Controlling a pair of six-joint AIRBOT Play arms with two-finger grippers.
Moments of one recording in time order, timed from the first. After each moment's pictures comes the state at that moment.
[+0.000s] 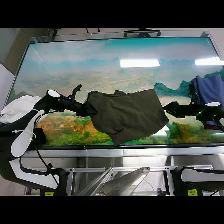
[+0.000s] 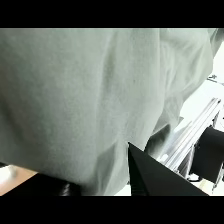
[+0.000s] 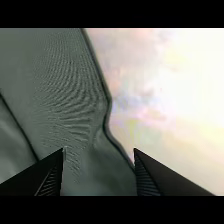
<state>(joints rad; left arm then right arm) -0.05 -1.63 1.07 0.63 -1.27 -1.07 -0.40 -1.52 0.81 -0.57 1.02 0.86</state>
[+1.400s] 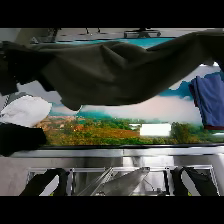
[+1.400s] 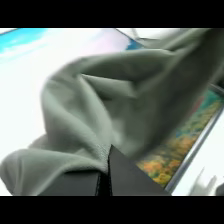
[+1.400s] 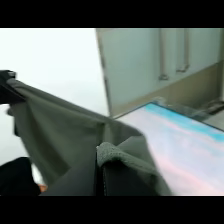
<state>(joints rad) -0.03 -0.93 1.74 0.69 -1.42 -1.18 -0.26 -0.78 1.41 -0.14 1.27 0.79</state>
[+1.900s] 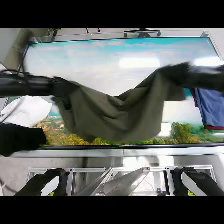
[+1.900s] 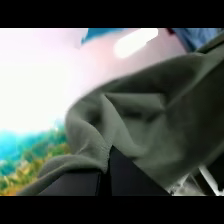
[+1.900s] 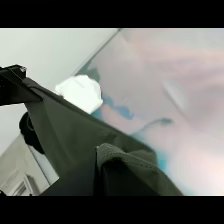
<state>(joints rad) -0.06 -1.09 1.34 0.76 -1.40 -1.19 -0.08 -1.01 1.17 -0.31 1.25 0.90</state>
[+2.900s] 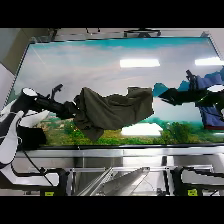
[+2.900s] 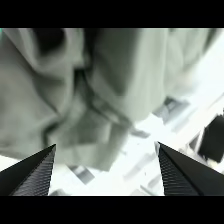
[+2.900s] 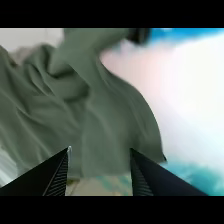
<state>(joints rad) 0.17 -1.52 1.05 0.81 -1.47 -1.11 -0.30 -1.46 1.01 -0.59 1.20 1.01</state>
